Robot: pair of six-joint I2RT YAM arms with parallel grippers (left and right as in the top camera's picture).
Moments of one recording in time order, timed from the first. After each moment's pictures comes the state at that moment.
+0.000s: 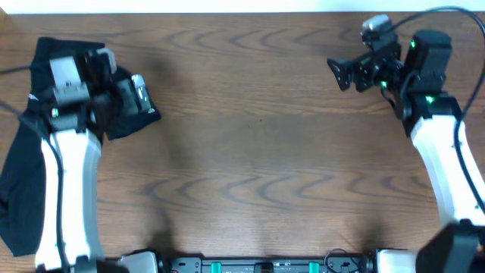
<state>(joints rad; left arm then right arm) 0.19 1.44 1.32 -0.82 0.19 -0.11 -0.02 1.55 1.22 -0.20 -0.57 -0.24</state>
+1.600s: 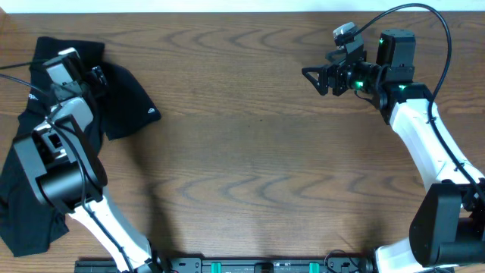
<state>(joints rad) 0.42 2.16 1.32 0.12 -0.04 0.01 0.05 1.68 1.23 -0.20 -0.70 -0.14</state>
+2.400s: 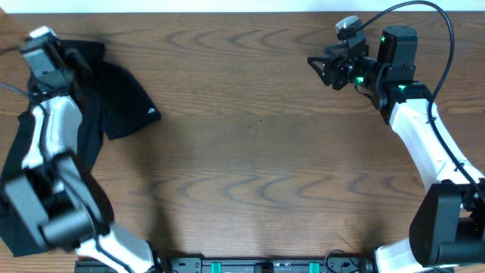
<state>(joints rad) 0.40 1.83 1.32 -0.04 -0.01 -0.14 0.05 1.68 1.23 -0.11 -0.67 -0.10</state>
